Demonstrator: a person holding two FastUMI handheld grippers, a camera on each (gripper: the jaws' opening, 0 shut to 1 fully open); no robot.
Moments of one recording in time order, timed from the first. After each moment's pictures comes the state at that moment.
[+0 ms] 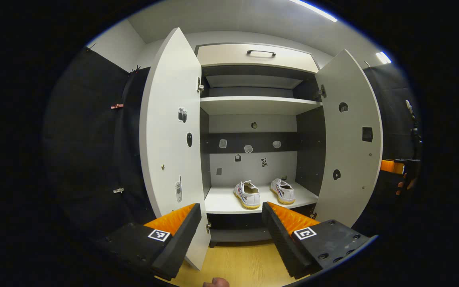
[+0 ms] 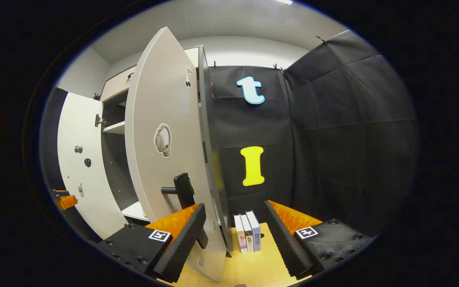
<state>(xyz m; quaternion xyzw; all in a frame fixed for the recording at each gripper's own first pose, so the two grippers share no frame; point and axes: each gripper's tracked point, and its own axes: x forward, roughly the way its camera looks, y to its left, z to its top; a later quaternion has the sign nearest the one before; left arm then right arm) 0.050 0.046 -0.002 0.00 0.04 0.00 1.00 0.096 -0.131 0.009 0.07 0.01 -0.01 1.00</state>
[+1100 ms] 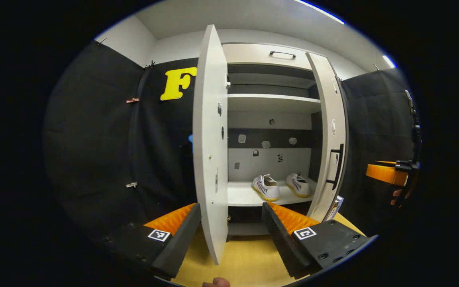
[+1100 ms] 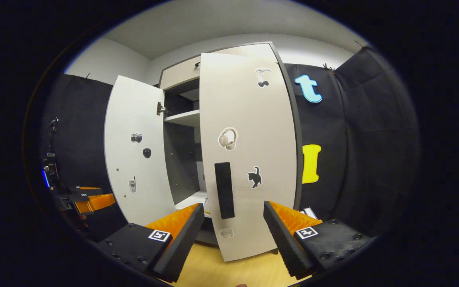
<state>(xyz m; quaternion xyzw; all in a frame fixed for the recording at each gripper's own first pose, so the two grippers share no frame) 0.020 0.122 -0.017 -0.01 0.05 0.04 1.00 0.065 0.047 0.005 0.05 0.02 0.14 0.99</state>
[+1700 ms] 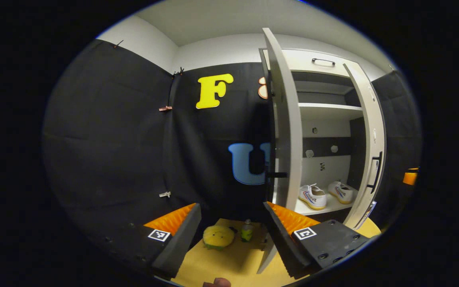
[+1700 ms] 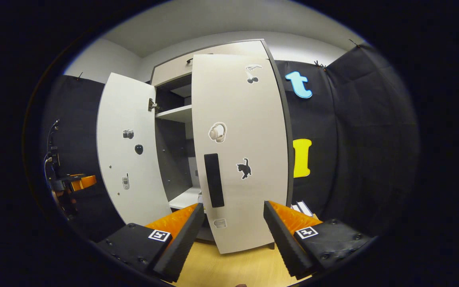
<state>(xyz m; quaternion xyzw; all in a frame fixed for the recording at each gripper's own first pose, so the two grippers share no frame) 0.036 0.254 -0.001 0.01 0.03 0.15 0.99 0.061 0.035 -0.006 0.05 0.03 0.10 0.99</state>
